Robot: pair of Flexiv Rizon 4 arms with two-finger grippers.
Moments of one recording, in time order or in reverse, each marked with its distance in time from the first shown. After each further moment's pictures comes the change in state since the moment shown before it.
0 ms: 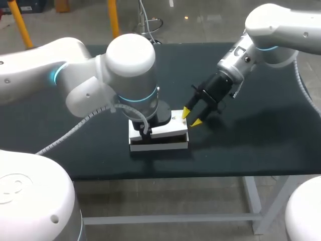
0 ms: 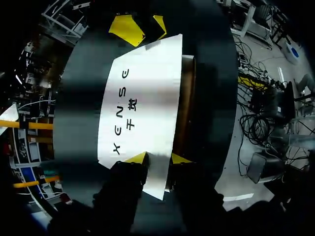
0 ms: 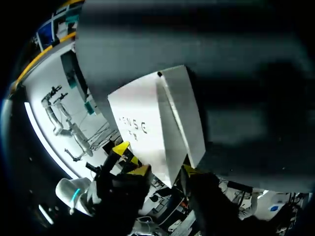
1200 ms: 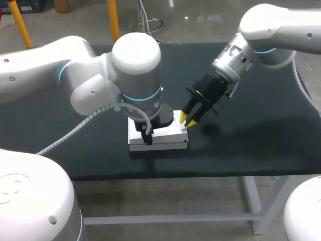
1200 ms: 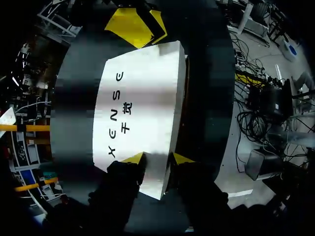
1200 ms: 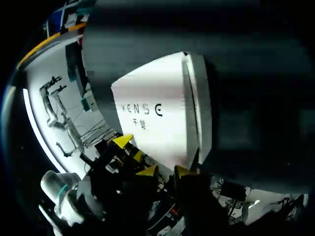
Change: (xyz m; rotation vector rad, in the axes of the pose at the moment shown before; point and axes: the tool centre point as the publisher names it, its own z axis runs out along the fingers) left arm 0.006 -0.003 0.002 -0.022 0.023 0.018; right arm 0.009 -0.017 0.016 -0.058 -0.062 -0.092
